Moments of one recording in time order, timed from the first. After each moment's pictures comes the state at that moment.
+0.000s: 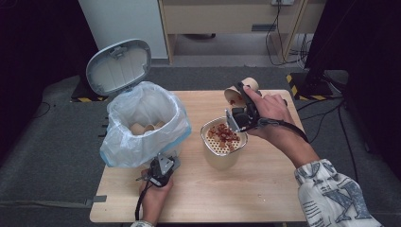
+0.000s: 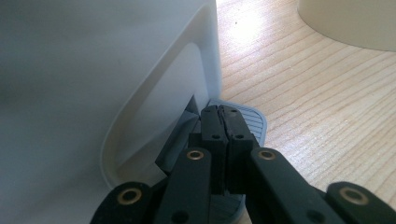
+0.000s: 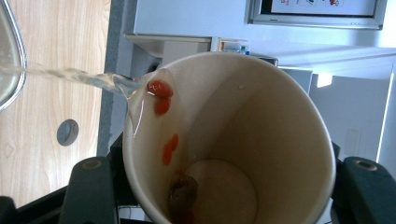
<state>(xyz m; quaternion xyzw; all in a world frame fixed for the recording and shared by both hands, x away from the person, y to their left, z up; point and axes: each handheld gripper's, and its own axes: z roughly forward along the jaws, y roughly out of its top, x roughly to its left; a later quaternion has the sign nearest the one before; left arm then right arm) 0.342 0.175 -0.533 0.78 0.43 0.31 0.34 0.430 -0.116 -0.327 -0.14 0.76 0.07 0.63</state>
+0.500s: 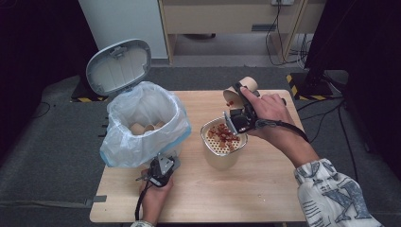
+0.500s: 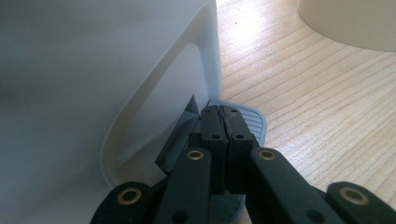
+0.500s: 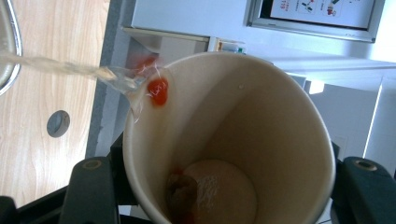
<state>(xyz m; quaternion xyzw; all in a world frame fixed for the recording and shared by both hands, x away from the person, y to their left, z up) 0.342 0.175 -0.533 0.78 0.43 0.31 0.34 0.428 -0.112 -0.328 -0.16 0.75 0.05 0.64</state>
